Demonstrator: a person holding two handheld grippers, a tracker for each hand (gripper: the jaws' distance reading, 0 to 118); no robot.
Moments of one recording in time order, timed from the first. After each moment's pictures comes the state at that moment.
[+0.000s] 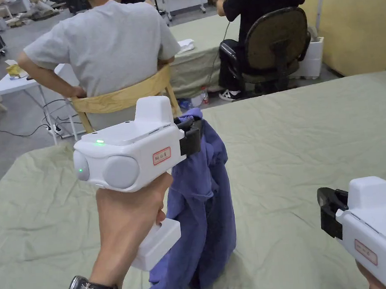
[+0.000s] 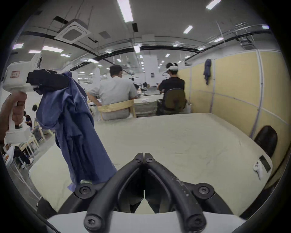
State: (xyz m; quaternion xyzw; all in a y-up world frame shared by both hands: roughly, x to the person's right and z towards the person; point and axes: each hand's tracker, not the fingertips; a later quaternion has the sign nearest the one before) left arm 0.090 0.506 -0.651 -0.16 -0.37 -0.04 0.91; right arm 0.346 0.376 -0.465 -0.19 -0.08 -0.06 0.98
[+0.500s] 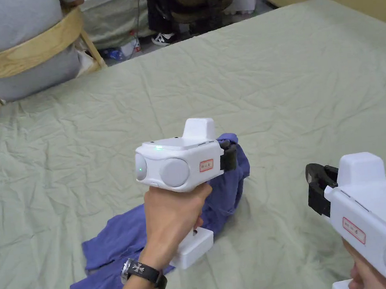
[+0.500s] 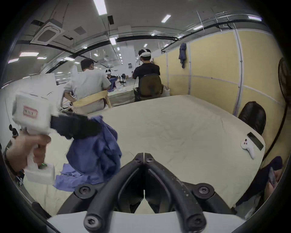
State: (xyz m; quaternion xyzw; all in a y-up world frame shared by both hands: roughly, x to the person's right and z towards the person) left arm 0.270 0.312 -0.686 -0.35 -0.46 -0.06 0.81; right arm 0.418 0.311 -0.451 -0.24 -0.15 -0.11 0.95
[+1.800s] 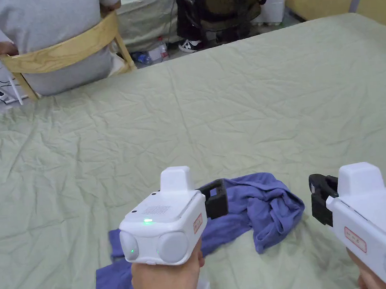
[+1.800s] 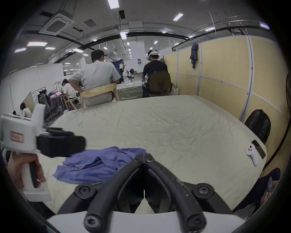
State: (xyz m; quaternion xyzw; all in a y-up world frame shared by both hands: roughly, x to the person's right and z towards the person) left arm 0.128 0.323 -0.613 -0.29 -0.27 -0.02 0.92; right arm 0.376 0.326 -0.462 -0.25 -0.11 -0.06 0.96
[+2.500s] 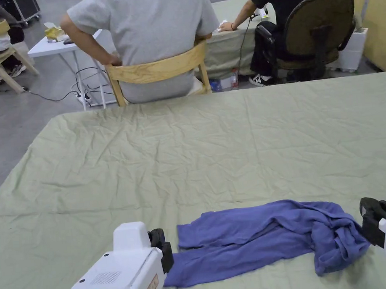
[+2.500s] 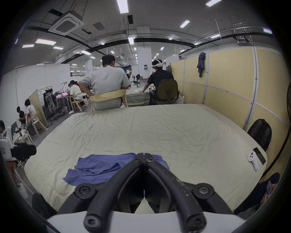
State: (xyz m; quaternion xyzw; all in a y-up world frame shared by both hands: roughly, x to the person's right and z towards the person) left arm -0.079 0.338 -0.544 -0.27 -0.13 0.02 0.95; right arm 0.322 0.352 -0.458 -0.23 -0.09 -0.05 0.97
